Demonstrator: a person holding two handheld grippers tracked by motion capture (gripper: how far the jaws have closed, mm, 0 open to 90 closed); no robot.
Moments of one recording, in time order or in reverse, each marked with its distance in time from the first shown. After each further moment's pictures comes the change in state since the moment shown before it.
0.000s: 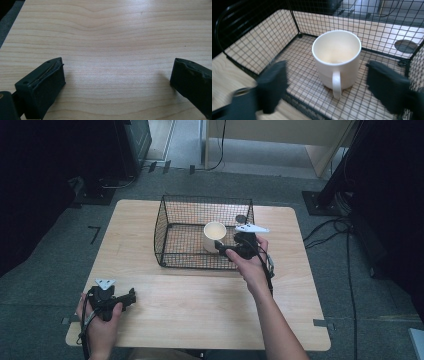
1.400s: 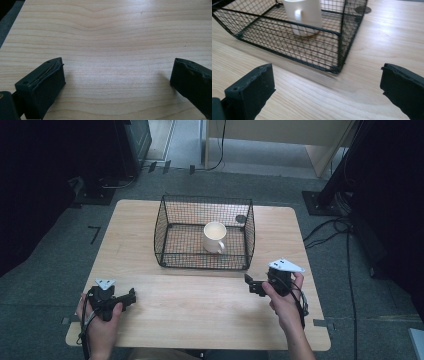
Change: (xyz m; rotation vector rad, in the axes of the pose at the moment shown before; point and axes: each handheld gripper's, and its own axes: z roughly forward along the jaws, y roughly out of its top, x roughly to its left) left arm 0.000 0.000 0.000 0.001 0.000 0.002; right arm -0.042 -0.092 -0.085 0.012 -0.115 0.001
